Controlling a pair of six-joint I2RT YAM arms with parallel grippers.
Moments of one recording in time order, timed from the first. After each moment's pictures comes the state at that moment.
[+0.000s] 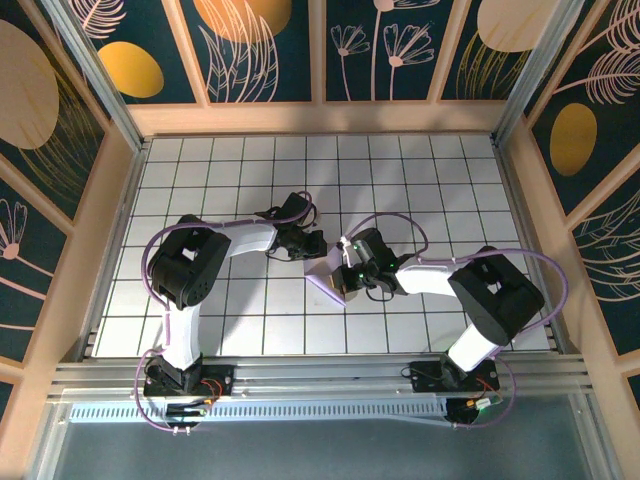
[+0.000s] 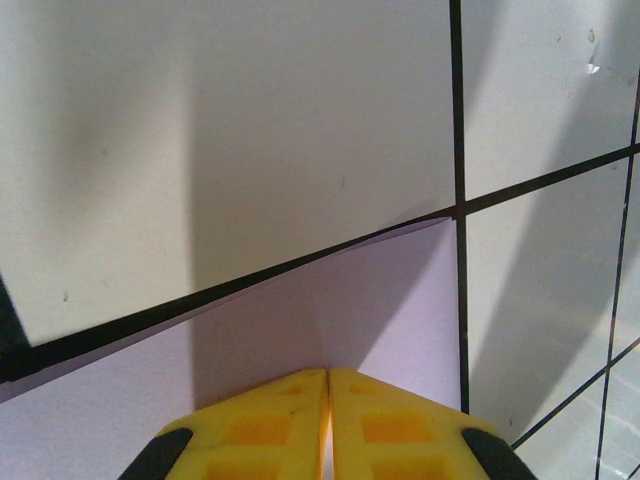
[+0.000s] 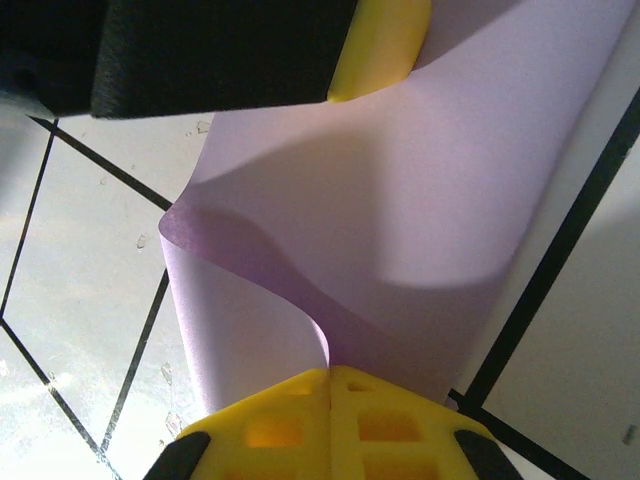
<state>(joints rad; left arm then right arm) -0.62 1.99 1.17 -0.25 0.39 -0.65 0.72 1.61 0.64 0.06 -0.33 0.42</state>
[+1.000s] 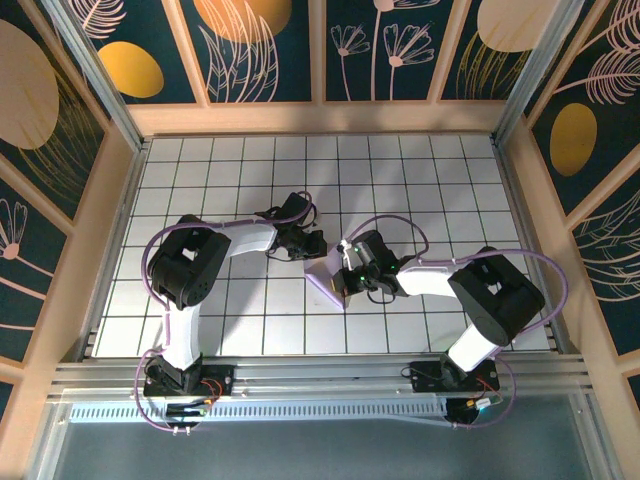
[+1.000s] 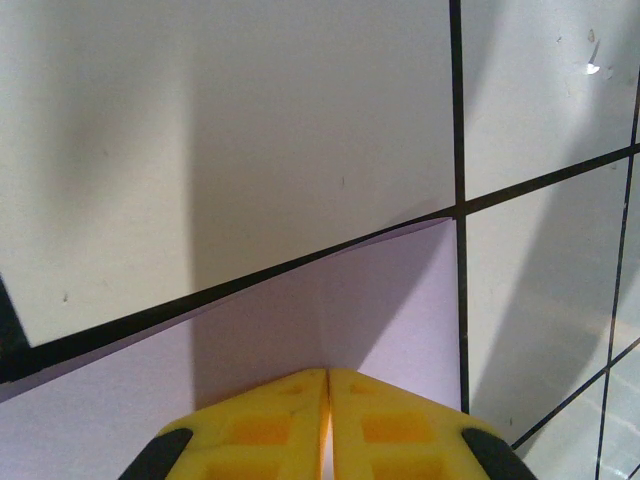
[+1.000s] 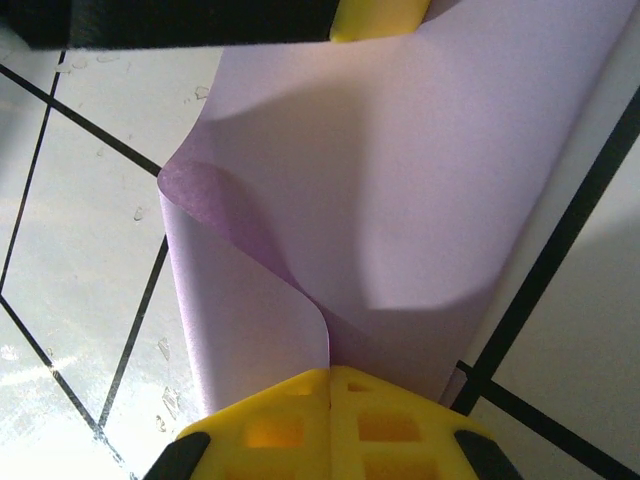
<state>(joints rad) -0.62 1.99 1.17 -0.25 0.39 -0.65 0.72 1.60 0.62 0.06 -0.35 0.42</state>
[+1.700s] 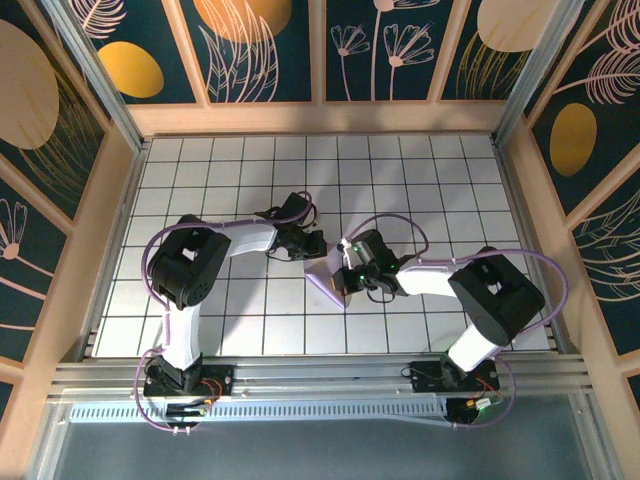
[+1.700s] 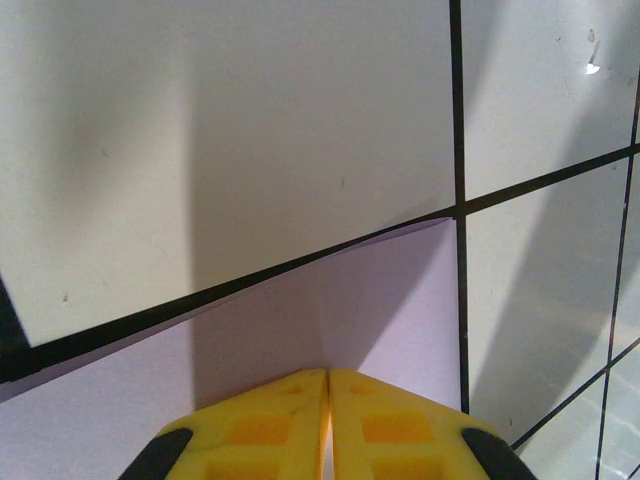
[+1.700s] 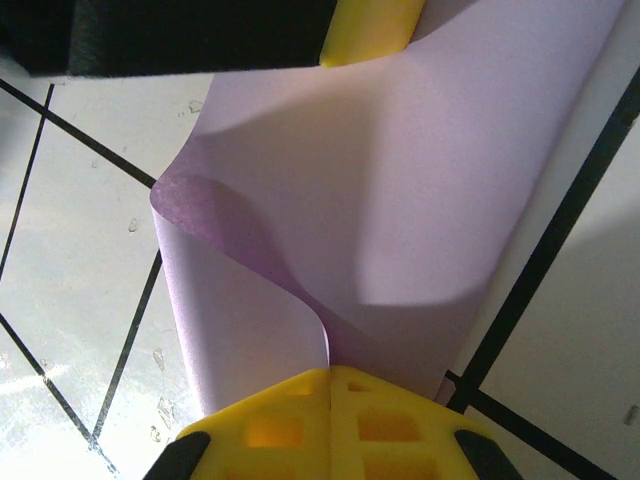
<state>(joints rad) -0.62 1.99 1.17 -0.25 0.39 -0.65 0.72 1.60 0.63 0.06 -0.34 0.42</state>
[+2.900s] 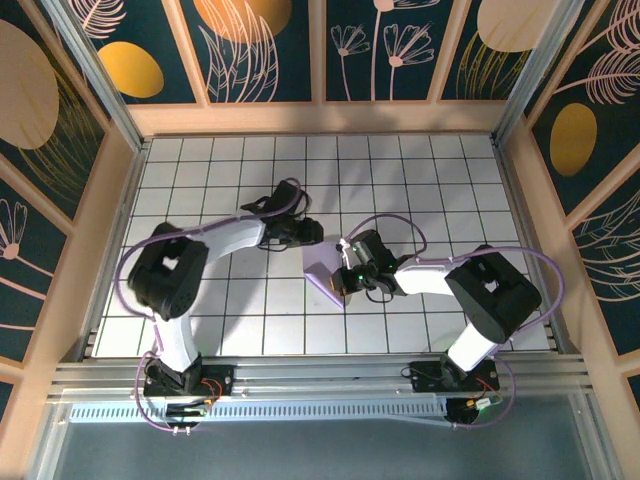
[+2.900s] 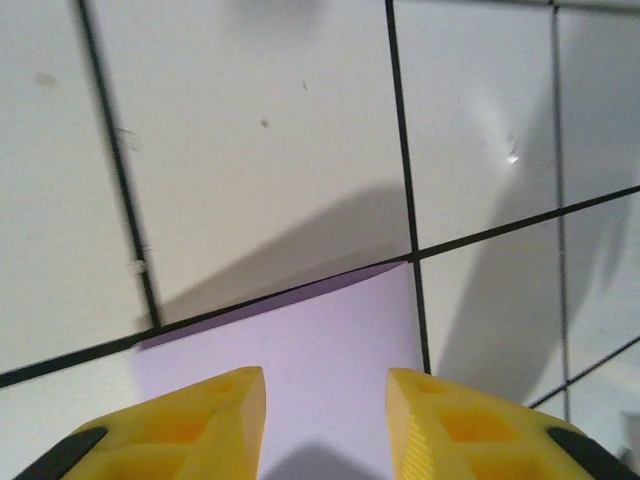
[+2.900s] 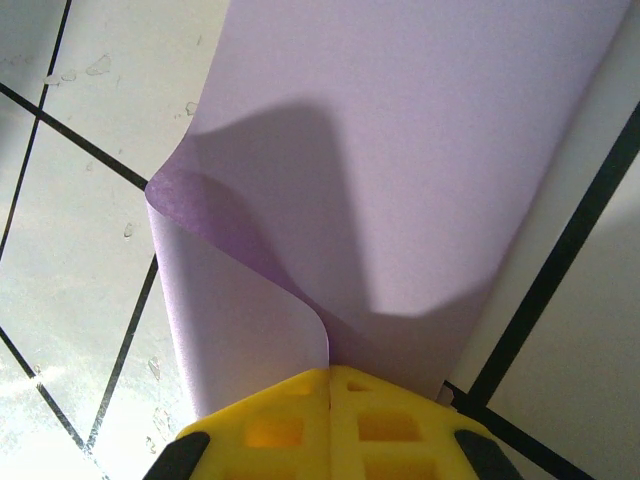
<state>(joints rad) -0.58 1.82 1.17 -0.32 0.28 -0.63 0.73 1.63 0.63 0.07 -0.33 0.42</state>
